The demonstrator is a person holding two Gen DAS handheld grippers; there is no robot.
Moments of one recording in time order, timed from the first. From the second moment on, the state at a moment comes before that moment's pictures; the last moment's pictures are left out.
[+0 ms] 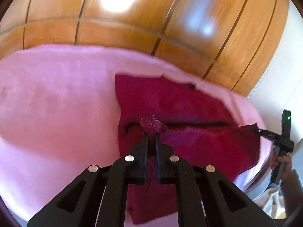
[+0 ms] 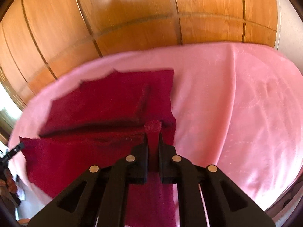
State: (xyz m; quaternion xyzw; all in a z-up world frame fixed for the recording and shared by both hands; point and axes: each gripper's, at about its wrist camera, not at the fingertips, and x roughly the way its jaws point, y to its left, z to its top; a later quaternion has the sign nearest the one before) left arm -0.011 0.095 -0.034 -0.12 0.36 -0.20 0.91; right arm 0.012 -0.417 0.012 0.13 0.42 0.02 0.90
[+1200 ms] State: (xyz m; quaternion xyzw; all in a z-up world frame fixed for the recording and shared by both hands) left arm 0.225 0.088 -0.067 -0.13 0.41 -0.06 0.90; right arm 0.222 -0.453 -0.047 0.19 0.46 -0.02 0.87
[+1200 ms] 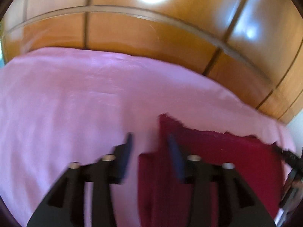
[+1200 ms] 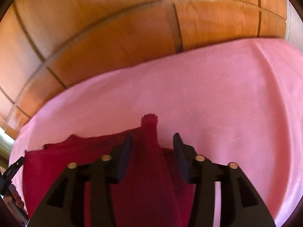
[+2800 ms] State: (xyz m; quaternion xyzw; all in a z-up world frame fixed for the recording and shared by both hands) left arm 0.031 0.132 -0.049 -0.20 0.41 -0.18 0.87; right arm 0.010 -0.448 -0.019 0.23 0.46 0.02 0.86
